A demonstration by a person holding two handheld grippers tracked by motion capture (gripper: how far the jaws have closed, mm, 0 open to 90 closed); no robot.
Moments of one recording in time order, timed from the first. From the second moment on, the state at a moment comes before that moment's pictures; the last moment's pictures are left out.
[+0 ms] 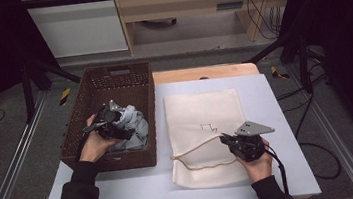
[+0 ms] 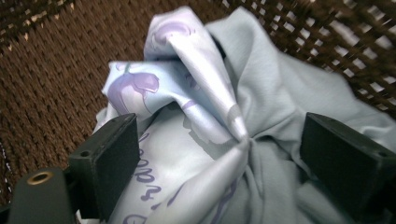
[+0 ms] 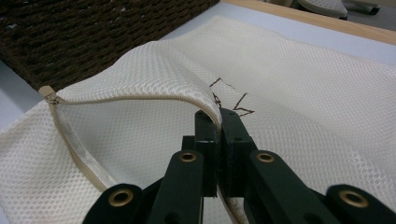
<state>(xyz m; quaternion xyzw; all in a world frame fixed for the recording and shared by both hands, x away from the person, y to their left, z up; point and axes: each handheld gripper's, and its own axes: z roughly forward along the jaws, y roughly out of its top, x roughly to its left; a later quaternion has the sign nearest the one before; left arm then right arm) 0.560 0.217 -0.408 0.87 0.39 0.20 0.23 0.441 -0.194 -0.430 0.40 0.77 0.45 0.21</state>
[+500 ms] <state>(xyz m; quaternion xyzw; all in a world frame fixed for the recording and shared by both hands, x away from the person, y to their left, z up) 0.574 0.213 -0.431 0.89 0.42 0.13 0.14 0.441 -0.194 -0.430 0.40 0.77 0.45 0.21</state>
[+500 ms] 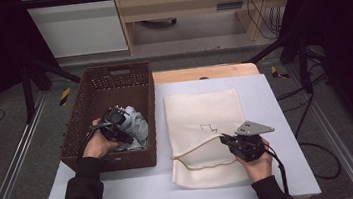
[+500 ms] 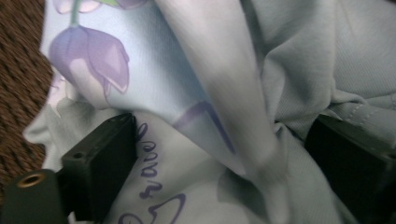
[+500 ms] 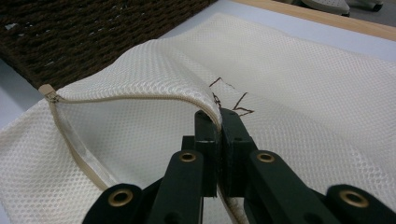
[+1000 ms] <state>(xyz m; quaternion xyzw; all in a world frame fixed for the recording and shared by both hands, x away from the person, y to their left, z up) 0.571 0.210 -0.427 0.90 0.40 0.12 0.13 0.442 -0.195 -0.430 0.40 0.77 0.45 0.21</state>
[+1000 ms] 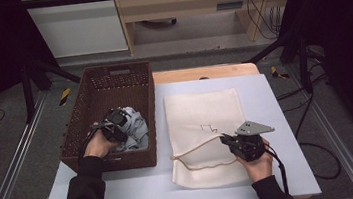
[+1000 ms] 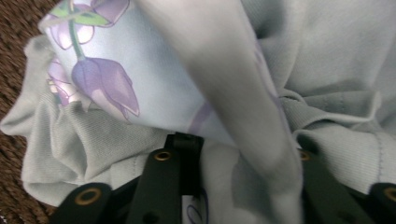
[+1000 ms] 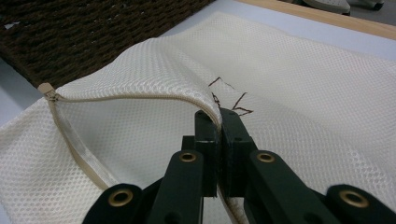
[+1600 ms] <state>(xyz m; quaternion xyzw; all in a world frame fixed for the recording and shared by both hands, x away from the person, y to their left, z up) 0.543 0.236 -0.388 0.79 0.42 0.29 0.34 0.441 -0.196 -0.429 0.40 0.77 0.45 0.21</state>
